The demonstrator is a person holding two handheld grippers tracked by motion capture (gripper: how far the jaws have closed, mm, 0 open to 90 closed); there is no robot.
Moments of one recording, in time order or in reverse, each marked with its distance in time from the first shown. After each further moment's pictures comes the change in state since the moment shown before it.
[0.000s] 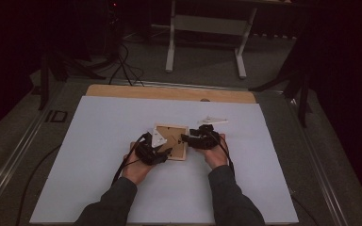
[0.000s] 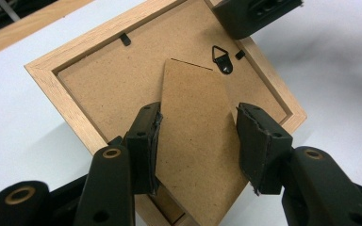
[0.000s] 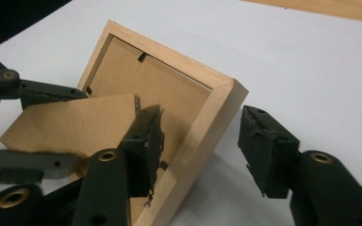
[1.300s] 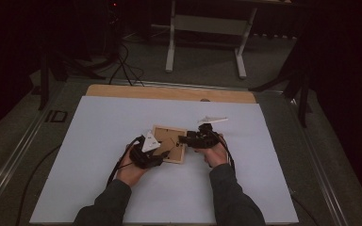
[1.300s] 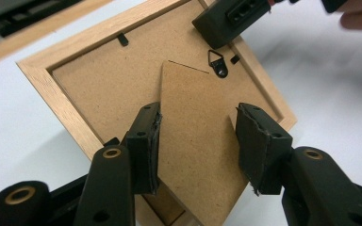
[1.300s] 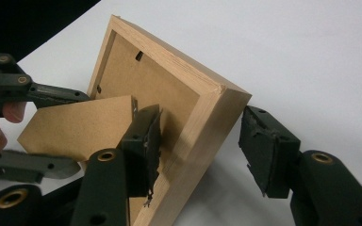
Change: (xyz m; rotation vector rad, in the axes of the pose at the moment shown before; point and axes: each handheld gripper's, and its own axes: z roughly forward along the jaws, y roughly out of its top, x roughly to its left) left arm 0.012 -0.016 -0.011 -0.080 -0.115 -0.028; right arm -0.008 -0.001 0.006 0.028 0.134 0.043
